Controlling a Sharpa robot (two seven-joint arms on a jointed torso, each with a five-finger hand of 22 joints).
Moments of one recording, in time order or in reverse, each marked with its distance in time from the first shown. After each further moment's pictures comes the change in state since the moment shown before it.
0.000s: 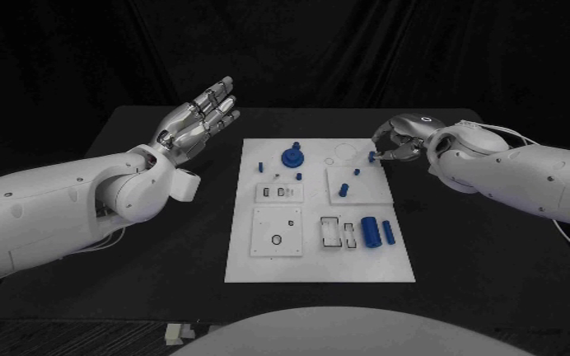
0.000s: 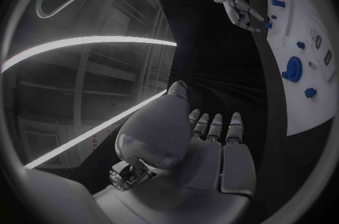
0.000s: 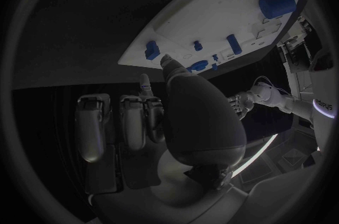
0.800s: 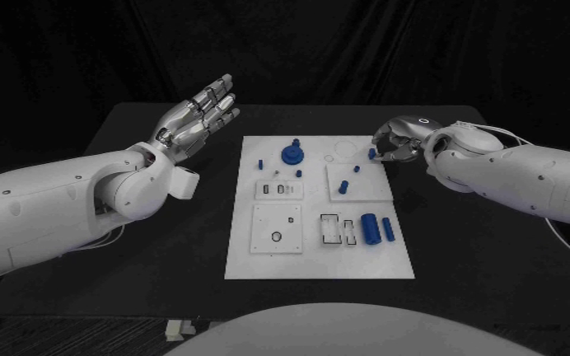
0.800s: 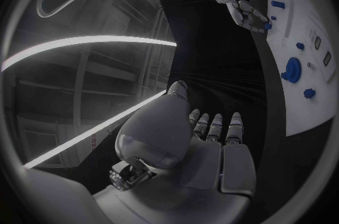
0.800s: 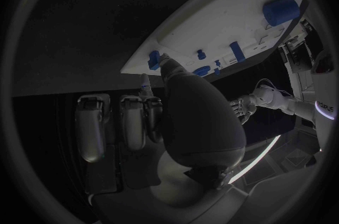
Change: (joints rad) left arm -0.002 -0.001 0.000 0.000 0.000 0.008 -0.002; left_hand 0.004 -0.004 0.003 -0.003 0.006 0.000 0.000 0.000 0.000 0.000 0.000 0.000 0.000 0.000 0.000 0.000 0.001 0.000 0.000 0.000 0.000 0.000; right arm -0.021 0.026 0.000 -0.042 0.000 0.017 -0.003; right_hand 0.032 0.000 0.000 0.005 -0.004 0.004 0.004 0.015 0.001 0.000 0.000 0.000 0.000 0.000 0.000 0.000 0.000 0.000 0.000 0.000 0.000 0.000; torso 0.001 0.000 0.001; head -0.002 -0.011
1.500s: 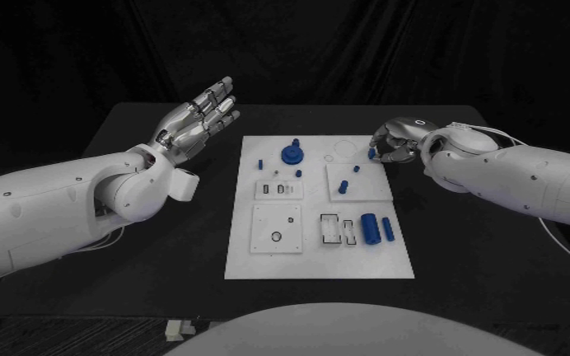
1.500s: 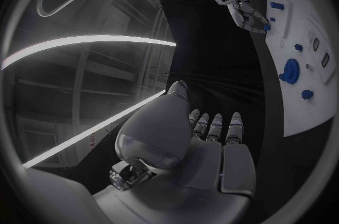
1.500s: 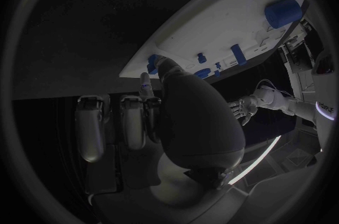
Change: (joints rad) left arm -0.007 0.000 0.000 -0.003 0.000 0.008 -0.003; left_hand 0.000 0.000 0.003 -0.003 0.000 0.000 0.000 0.000 0.000 0.000 0.000 0.000 0.000 0.000 0.000 0.000 0.000 0.000 0.000 0.000 0.000 0.000; right arm -0.008 0.021 0.000 -0.023 0.000 0.011 0.003; right_hand 0.037 0.008 0.004 0.010 0.183 0.020 -0.005 0.026 0.004 0.004 -0.004 0.000 0.000 0.000 0.000 0.000 0.000 0.000 0.000 0.000 -0.003 0.000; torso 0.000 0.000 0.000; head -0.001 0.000
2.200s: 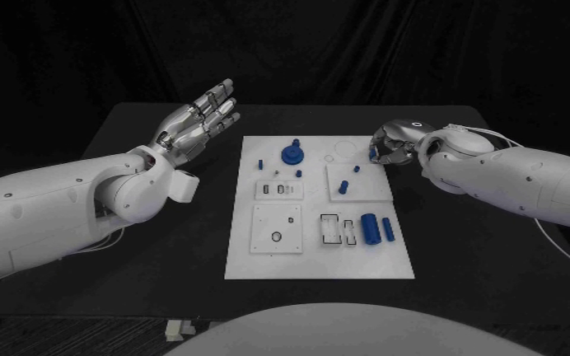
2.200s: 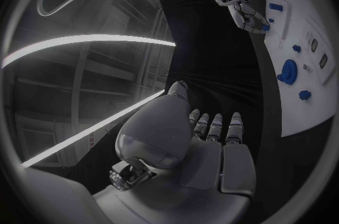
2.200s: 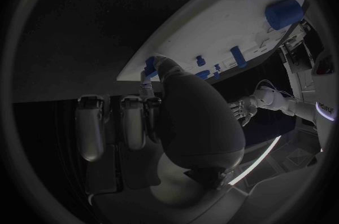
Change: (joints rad) left arm -0.005 -0.001 0.000 -0.002 0.000 0.007 -0.004; left_hand 0.005 0.005 0.000 0.000 0.005 0.000 0.000 0.000 0.000 0.000 0.000 0.000 0.000 0.000 0.000 0.000 -0.001 0.000 0.000 0.000 0.000 0.000; right arm -0.008 0.013 0.000 -0.012 0.000 0.006 0.003; right_hand 0.006 0.007 0.010 0.001 0.093 0.032 -0.003 0.082 0.030 -0.004 -0.004 0.000 0.000 0.000 0.000 0.000 0.001 0.000 0.000 -0.007 -0.004 0.001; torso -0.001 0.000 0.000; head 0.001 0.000
